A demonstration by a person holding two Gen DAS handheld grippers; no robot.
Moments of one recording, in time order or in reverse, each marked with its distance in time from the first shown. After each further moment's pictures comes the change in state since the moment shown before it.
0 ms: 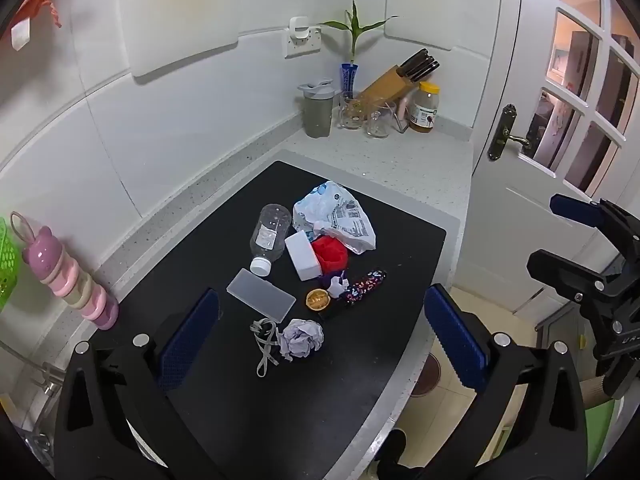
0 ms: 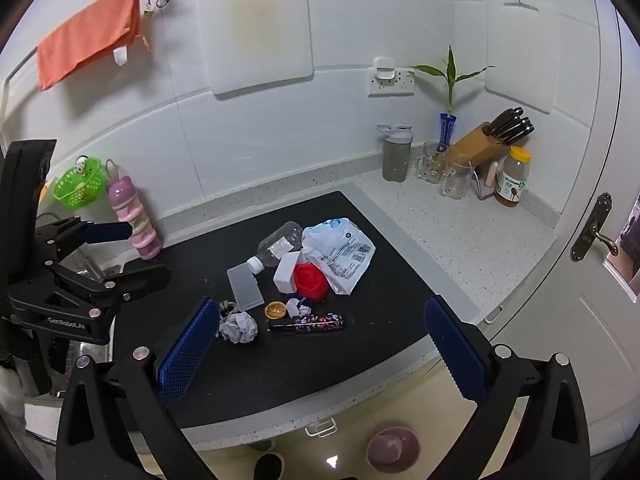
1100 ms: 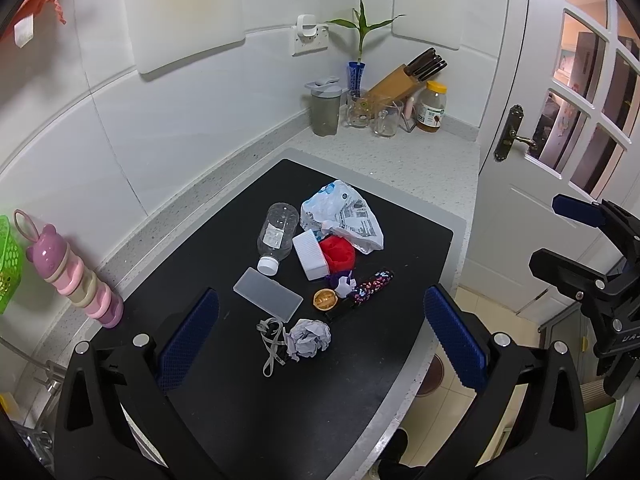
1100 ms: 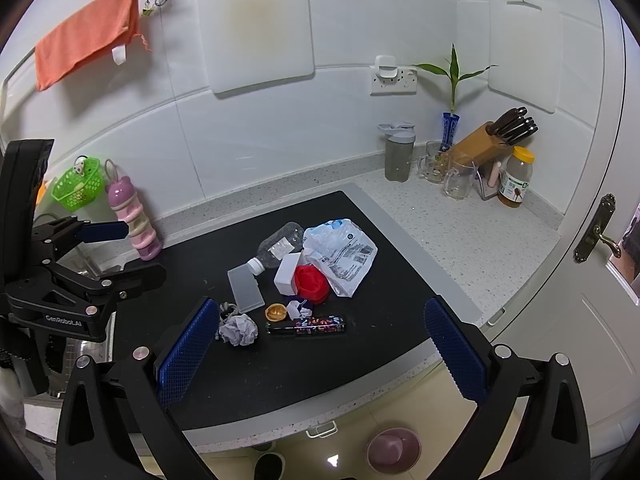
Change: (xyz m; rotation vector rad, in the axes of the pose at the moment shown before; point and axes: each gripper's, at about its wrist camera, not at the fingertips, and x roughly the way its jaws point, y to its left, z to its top) left arm 0.002 0.006 0.003 0.004 0.006 0.029; right arm 0.008 0.002 0.003 -0.002 0.005 0.000
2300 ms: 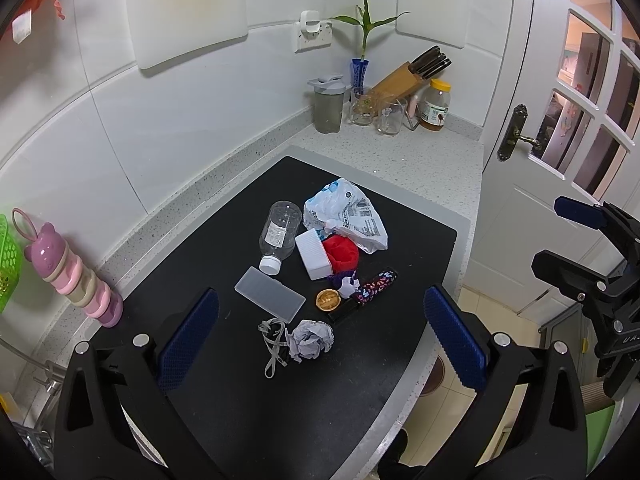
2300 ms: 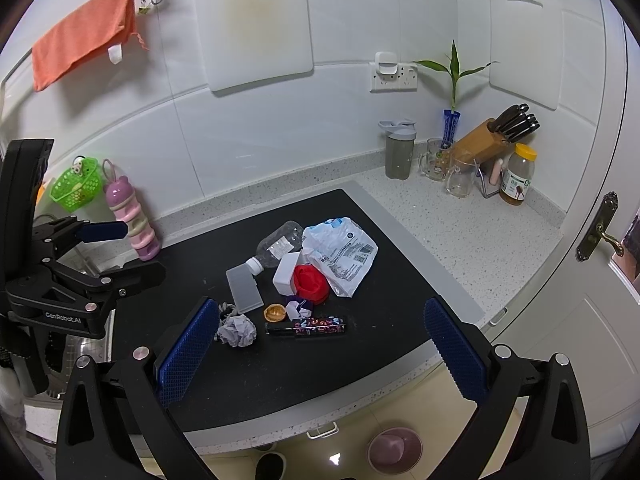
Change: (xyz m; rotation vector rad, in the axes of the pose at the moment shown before) left arm 0.004 0.001 0.000 -0.002 0.009 0.007; right arm 0.009 0.002 0.003 0.003 0.006 0.006
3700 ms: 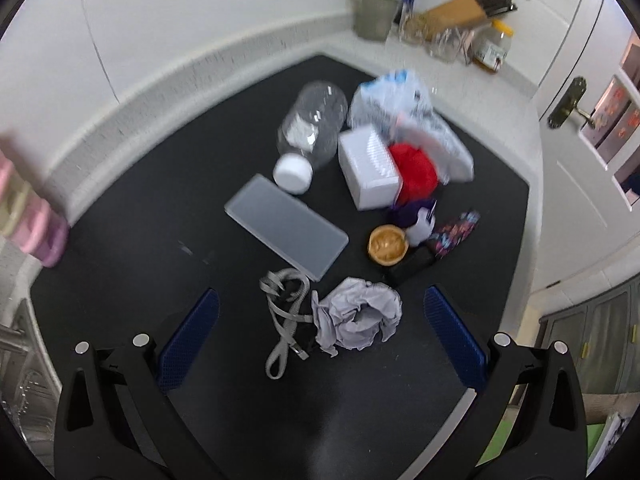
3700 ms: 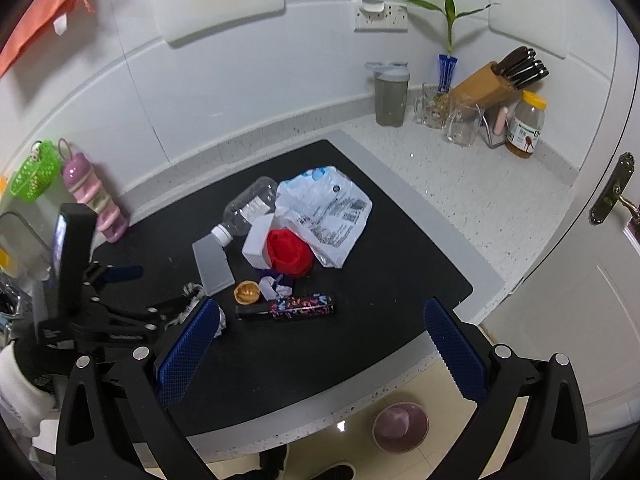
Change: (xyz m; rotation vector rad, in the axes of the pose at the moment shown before) left arm 0.165 0.051 -0.061 -0.131 0.248 -0.010; right arm 0.090 -0.018 -0.014 0.064 0.162 -0.028
